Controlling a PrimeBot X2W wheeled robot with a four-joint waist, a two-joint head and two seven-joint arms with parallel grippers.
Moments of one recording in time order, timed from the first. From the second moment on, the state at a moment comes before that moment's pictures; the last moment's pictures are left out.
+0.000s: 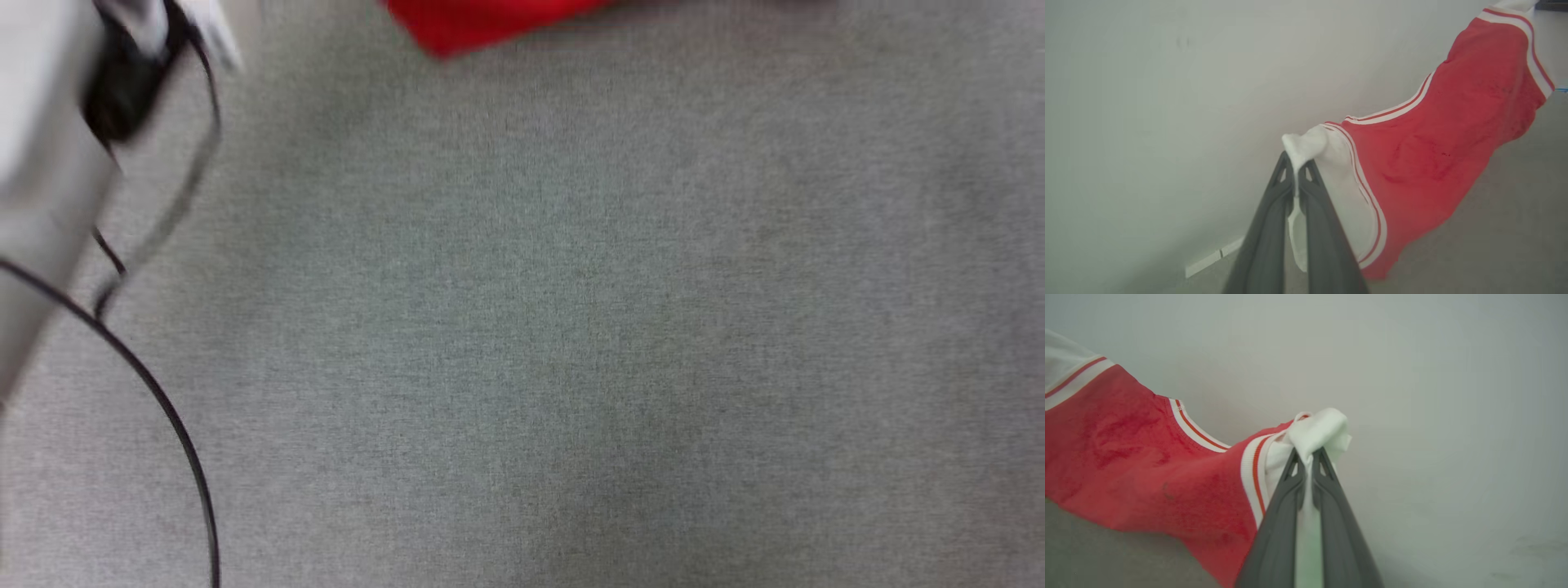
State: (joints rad) left arm -1.37 0.58 -0.90 0.61 -0.83 -0.13 -0.13; right arm -1.42 -0.47 0.75 0.81 0.52 0.13 -0.11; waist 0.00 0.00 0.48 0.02
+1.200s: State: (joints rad) left arm -0.14 0.88 -1.03 0.09 -1.20 0.22 -0.21; right arm -0.11 -0.70 0.67 0.44 0.66 0.13 -0.23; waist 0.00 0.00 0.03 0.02
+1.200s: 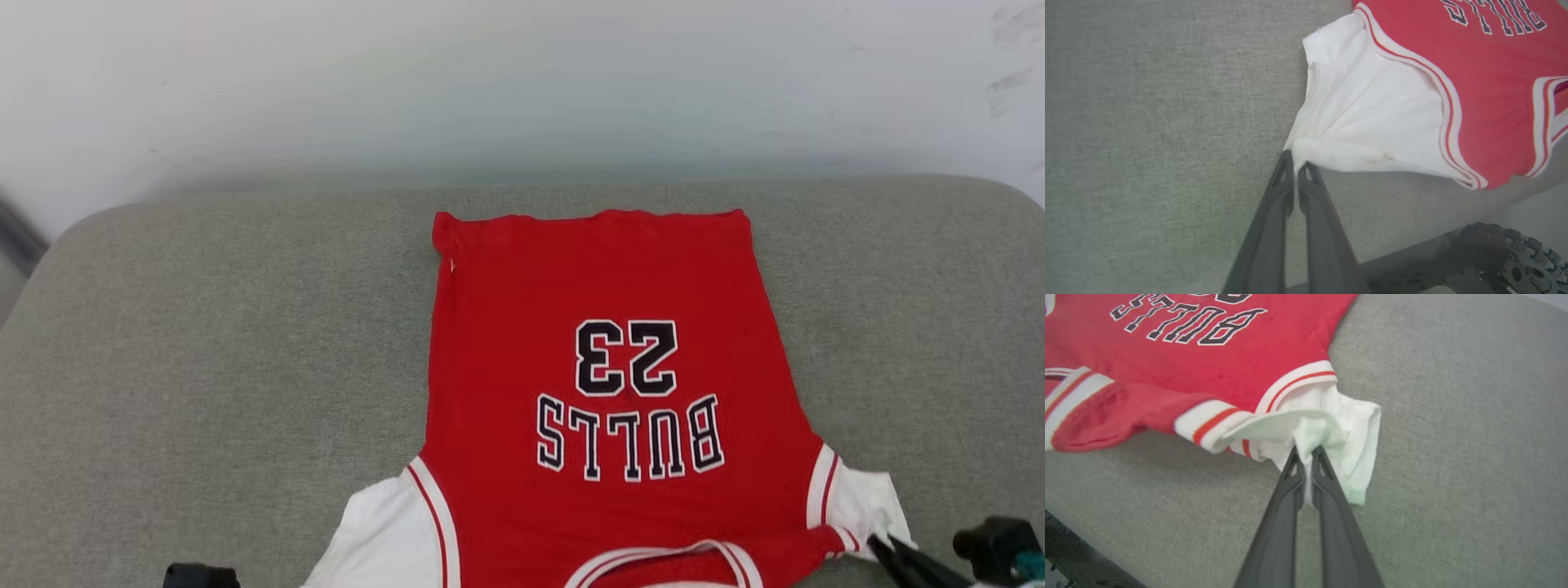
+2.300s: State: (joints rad) left arm -0.34 0.81 -0.95 -0.16 -0.96 0.34 -0.26; right arm -0.81 -0.79 0.12 0.09 0.53 0.13 0.52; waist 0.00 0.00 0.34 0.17
